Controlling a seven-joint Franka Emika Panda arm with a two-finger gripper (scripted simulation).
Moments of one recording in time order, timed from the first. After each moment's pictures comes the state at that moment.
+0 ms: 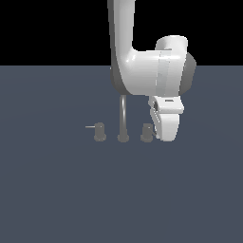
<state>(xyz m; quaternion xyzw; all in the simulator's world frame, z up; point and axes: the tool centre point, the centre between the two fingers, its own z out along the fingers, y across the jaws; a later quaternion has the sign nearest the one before) -0.028 -0.132 0.062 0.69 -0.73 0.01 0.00</state>
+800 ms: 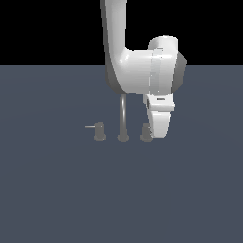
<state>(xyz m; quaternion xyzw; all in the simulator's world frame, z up) -0.015 -0.117 0.063 0.67 -0.74 0.01 0.01</state>
